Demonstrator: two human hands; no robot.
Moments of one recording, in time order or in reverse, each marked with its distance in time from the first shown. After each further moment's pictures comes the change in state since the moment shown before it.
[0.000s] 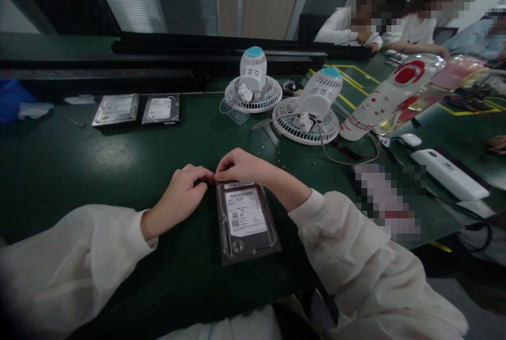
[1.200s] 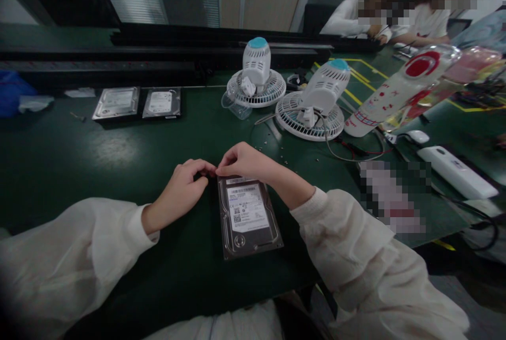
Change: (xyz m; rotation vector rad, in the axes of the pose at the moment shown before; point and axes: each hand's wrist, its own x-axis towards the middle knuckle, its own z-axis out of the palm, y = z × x) left_hand 0.001 0.004 -0.001 -0.097 0.061 -0.040; right_hand 0.000 0.001 0.005 0.197 0.165 -0.022
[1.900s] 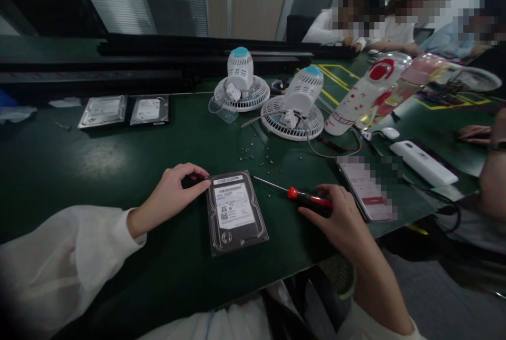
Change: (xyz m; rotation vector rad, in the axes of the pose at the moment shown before) left_hand -0.006 -0.001 -0.003 0.007 -0.062 0.051; right_hand -0.194 0.133 -0.010 -0.403 0.893 0.261
